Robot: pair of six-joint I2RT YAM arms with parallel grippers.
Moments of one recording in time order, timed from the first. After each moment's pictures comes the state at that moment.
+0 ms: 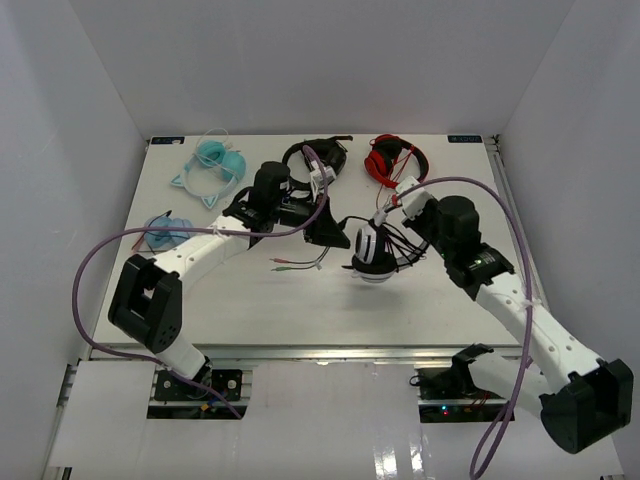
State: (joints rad) left arm -0.57 1.59 1.16 0.03 1.07 -0.39; right arm 0.47 1.01 0.81 -0.14 0.18 -0.59
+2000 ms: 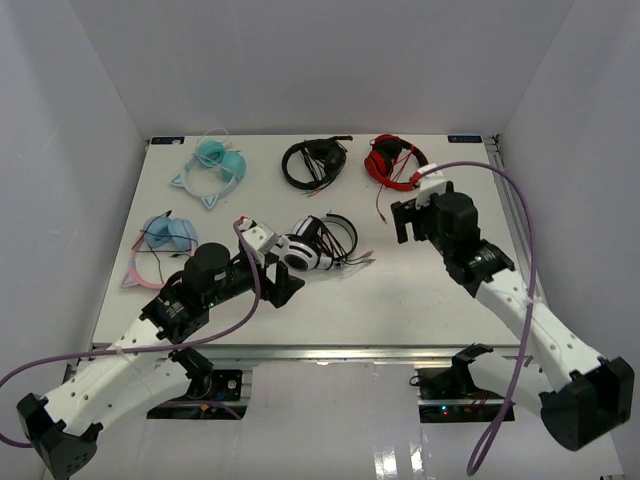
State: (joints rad) left arm -0.73 0.72 0.69 -0.28 0.19 -0.13; right arm 0.48 1.04 0.87 -0.21 0.14 -0.12
